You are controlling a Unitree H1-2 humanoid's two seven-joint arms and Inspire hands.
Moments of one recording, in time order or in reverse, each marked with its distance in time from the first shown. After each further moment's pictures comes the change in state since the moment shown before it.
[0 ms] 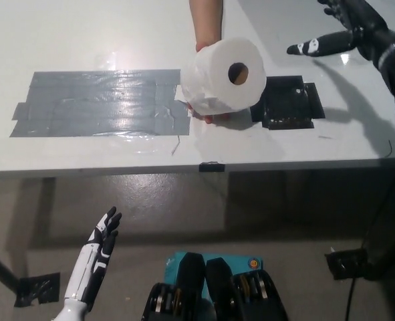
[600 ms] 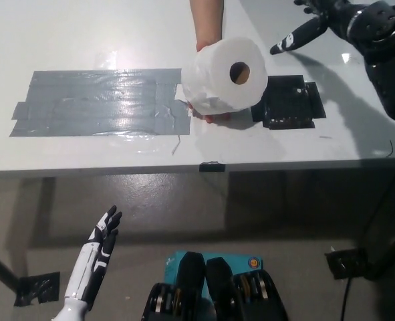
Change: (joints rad) left_arm -0.003 0.000 -0.001 0.000 0.001 -0.002 0.000; right_arm -0.215 0.061 0.166 0.371 -0.129 -0.101 0.040
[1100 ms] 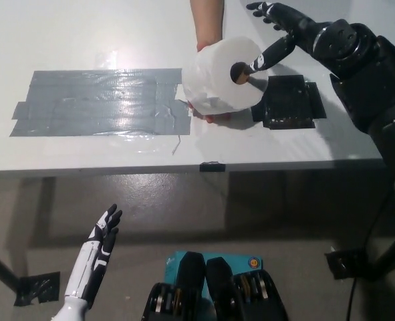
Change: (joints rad) left_arm -0.007 0.001 0.000 0.000 -0.002 -0.002 0.000; right_arm -0.002 0.077 0.010 0.081 -0.046 -0.075 -0.018
